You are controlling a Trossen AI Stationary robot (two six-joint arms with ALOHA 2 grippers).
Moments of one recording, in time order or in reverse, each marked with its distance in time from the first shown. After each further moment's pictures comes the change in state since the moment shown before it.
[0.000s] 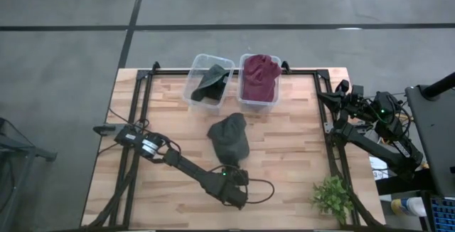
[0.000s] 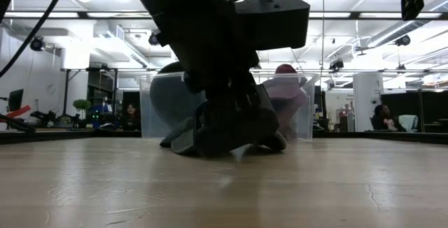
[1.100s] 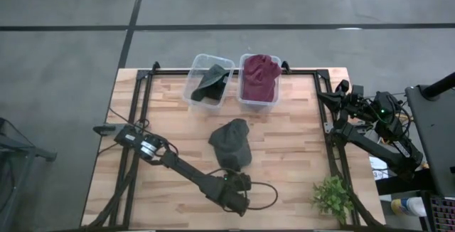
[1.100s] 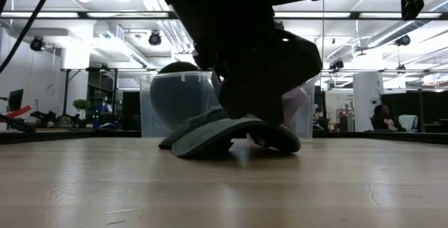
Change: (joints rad) left arm -0.032 -0.001 0.082 0.013 0.057 -0.076; right arm 0.000 0.000 0.000 0.000 0.000 -0.002
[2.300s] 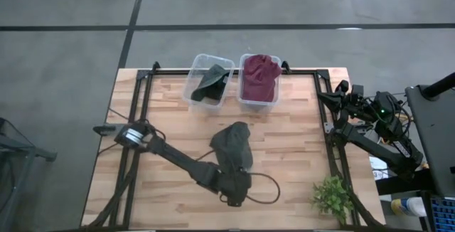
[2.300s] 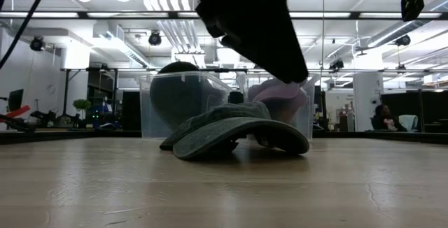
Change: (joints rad) left arm 0.044 -0.215 -0.209 0.315 0.401 0.183; right arm 0.000 0.000 0.000 0.000 -0.003 0.035
